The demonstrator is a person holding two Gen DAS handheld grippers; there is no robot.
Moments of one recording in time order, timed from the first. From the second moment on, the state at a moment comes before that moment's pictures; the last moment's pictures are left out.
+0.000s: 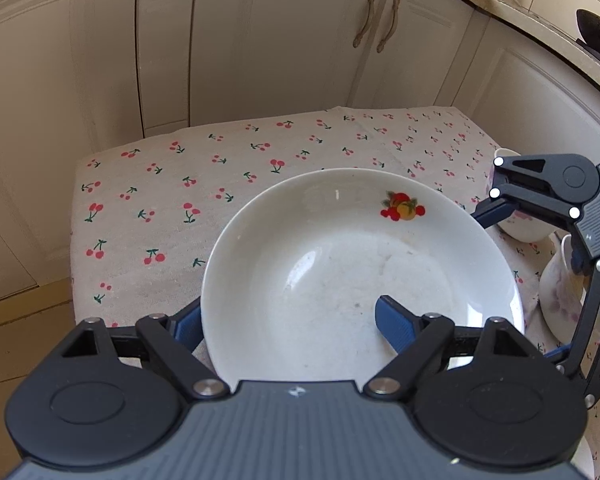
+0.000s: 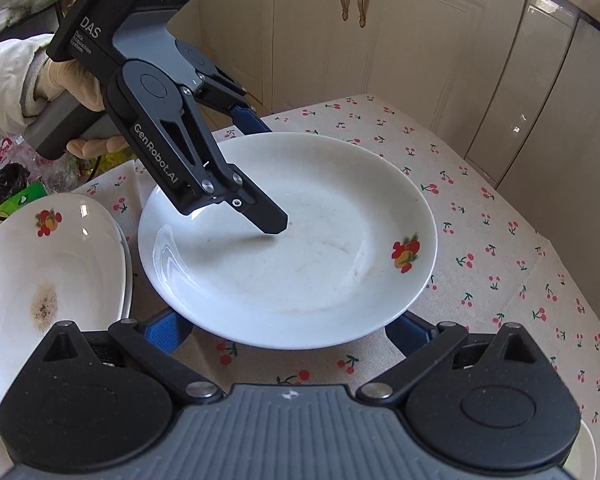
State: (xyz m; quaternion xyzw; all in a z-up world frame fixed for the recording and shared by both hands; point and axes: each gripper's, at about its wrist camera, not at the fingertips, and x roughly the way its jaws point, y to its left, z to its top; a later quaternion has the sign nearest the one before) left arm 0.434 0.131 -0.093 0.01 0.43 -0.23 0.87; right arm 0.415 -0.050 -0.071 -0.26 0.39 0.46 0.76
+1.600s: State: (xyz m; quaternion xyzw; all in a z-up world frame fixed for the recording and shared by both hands) left arm 0.277 0.113 -0.015 0.05 0.37 -0.22 0.90; right arm 0.264 -0.064 -0.003 -0.25 0.32 0.44 0.80
